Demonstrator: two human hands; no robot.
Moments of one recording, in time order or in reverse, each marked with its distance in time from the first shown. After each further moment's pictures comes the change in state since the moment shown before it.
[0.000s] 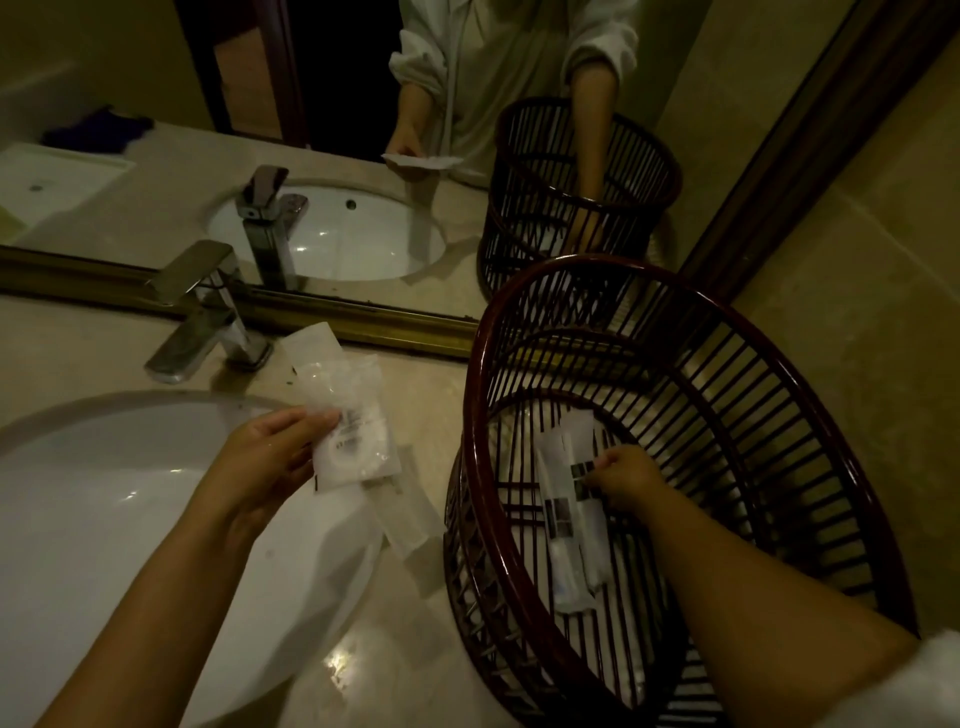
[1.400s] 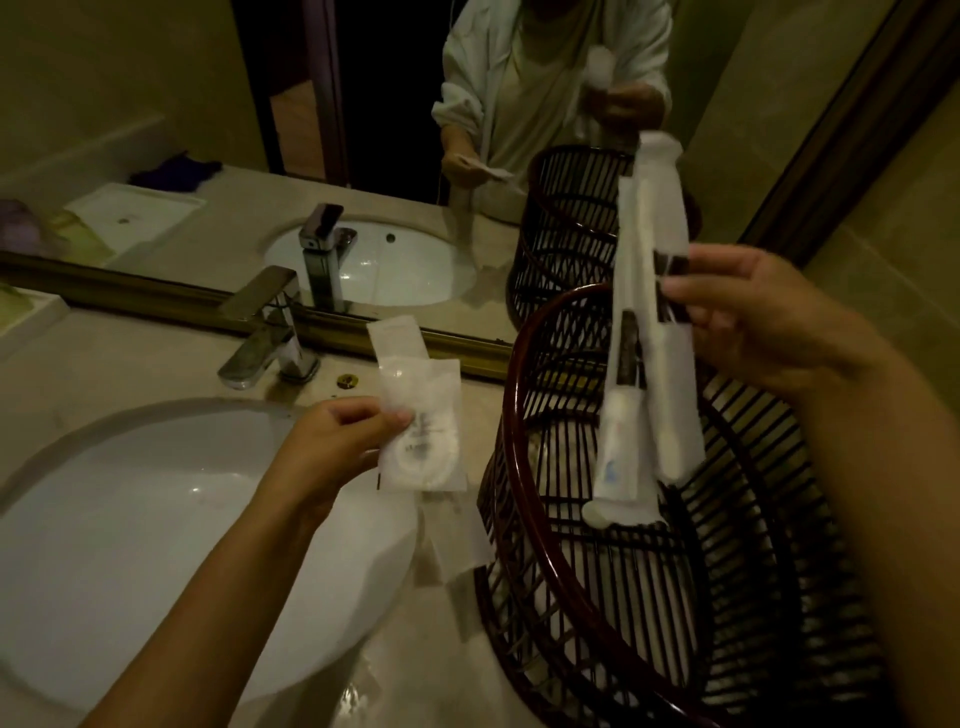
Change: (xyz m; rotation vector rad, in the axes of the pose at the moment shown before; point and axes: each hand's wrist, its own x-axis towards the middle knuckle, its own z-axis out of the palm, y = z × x) left_hand -0.053 0.034 0.033 0.156 -0.083 0.182; right_hand -0.153 -0.153 -0.139 0.718 -0.508 -0.615
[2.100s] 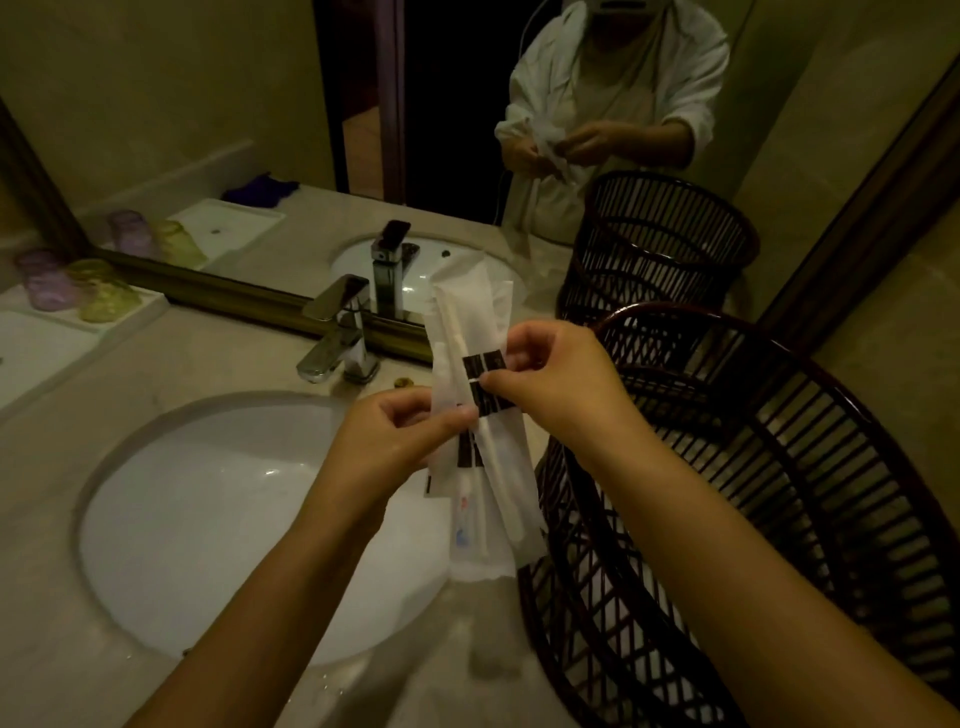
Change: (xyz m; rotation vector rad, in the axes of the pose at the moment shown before) left_hand -0.053 0.029 0.002 0.028 0.044 0.146; right_hand 0.008 0.062 0.146 -0.651 0.127 -0.158
